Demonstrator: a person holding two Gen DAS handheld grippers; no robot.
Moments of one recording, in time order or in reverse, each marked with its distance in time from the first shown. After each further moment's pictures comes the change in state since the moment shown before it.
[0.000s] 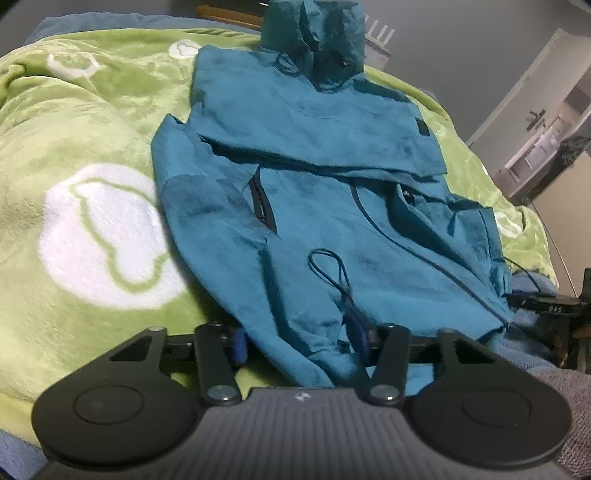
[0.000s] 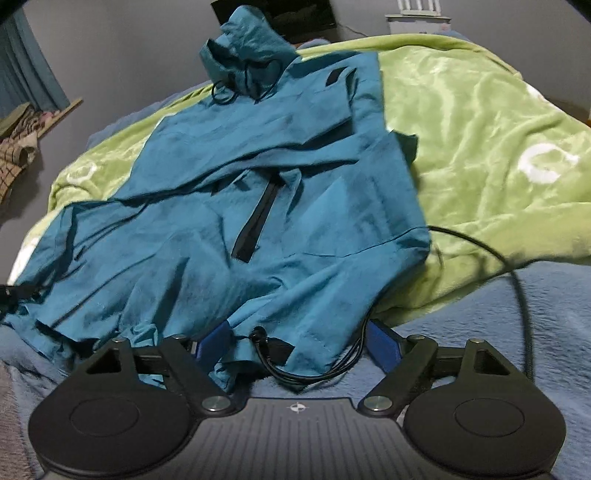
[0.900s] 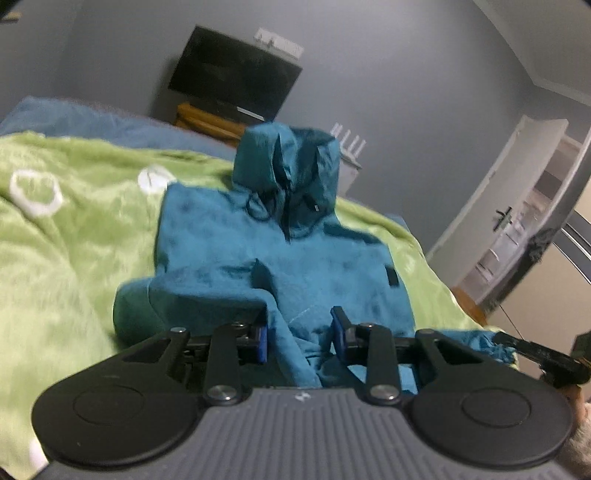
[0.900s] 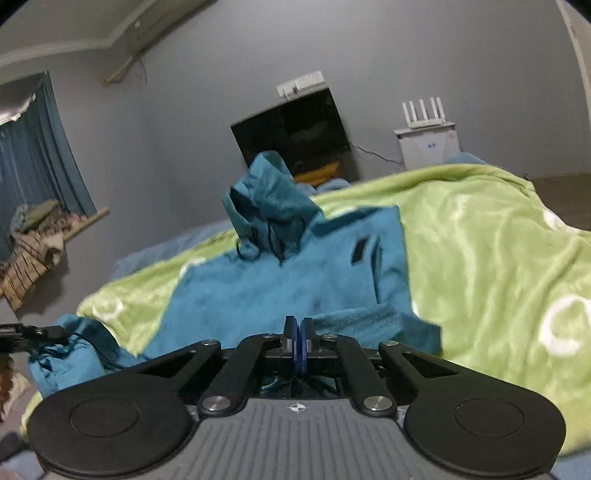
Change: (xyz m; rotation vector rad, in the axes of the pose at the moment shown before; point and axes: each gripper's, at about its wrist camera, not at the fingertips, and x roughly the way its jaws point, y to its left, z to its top) left arm -0.006 -0.001 0.137 -0.017 -0.380 -0.108; right arm -0.040 -0.005 0.121 0.026 -0.460 0.092
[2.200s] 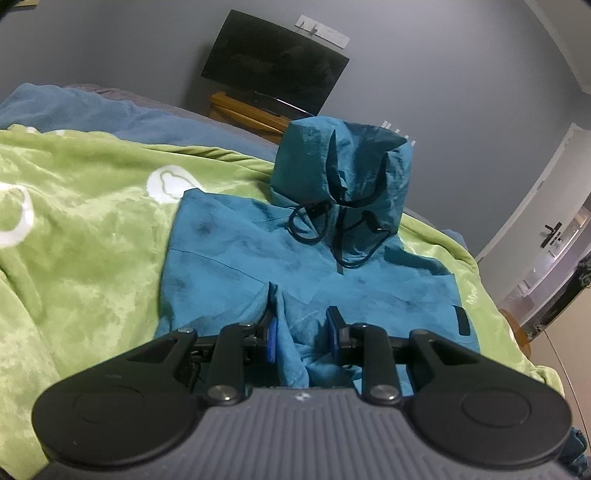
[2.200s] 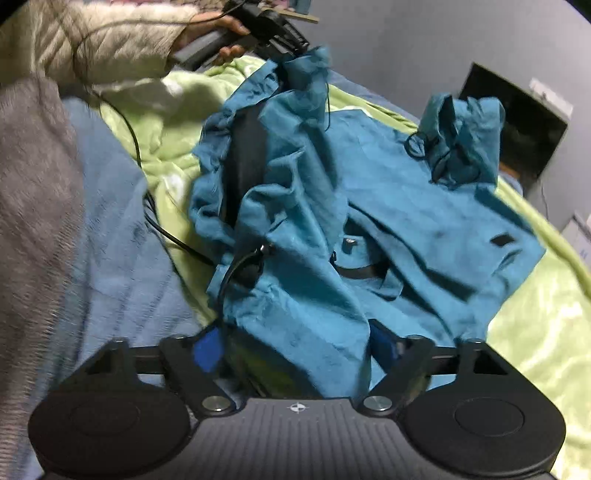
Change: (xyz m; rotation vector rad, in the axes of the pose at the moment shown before) left arm 0.141 0.043 0.057 -0.060 0.043 0.124; right arm -0.002 0.048 -0.096 -0.976 0.410 0.272
